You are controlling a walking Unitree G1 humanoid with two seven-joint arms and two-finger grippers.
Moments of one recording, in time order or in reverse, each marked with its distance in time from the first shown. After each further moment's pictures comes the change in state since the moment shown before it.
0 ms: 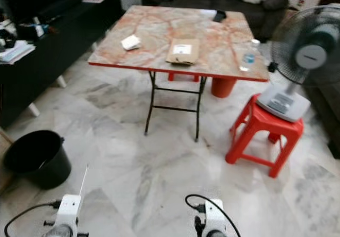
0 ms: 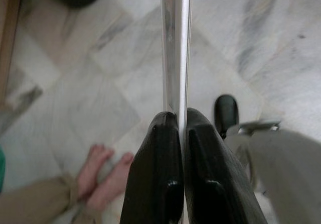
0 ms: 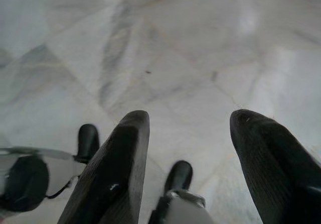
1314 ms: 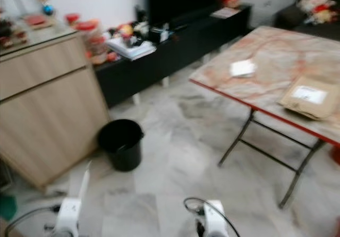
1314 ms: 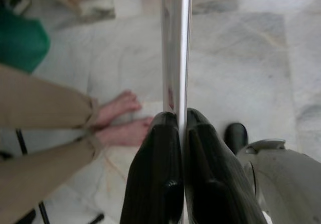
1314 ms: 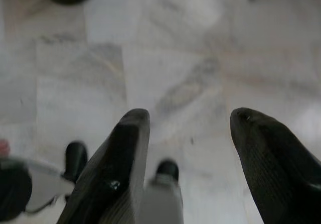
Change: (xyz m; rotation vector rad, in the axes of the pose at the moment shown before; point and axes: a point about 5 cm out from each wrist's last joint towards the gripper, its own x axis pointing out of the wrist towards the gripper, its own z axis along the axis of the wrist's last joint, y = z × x) left arm -0.001 -0.004 -0.003 -0.007 0.008 0.011; right arm -0.002 -0.013 -0.002 -0.051 0.017 -0.034
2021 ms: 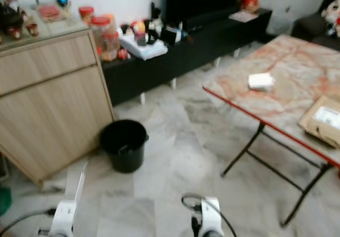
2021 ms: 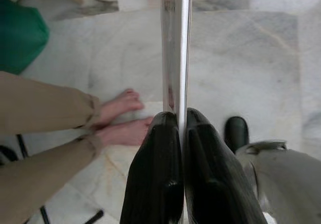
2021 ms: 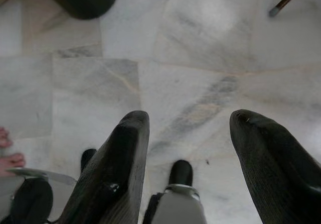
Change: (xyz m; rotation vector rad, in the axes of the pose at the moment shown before) left arm 0.000 0.011 -0.002 -0.003 0.006 0.030; right arm 0.002 0.018 0.006 0.010 -0.022 0.044
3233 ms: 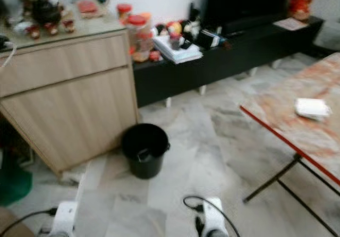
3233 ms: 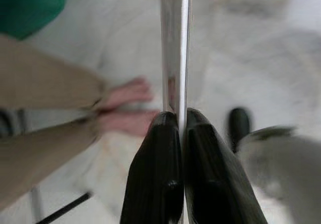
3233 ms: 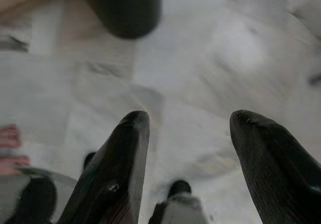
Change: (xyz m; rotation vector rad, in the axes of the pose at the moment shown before) left arm -0.001 0.009 -0.009 0.001 0.029 0.026; right arm 0.003 0.011 0.009 -0.040 -0.027 0.033
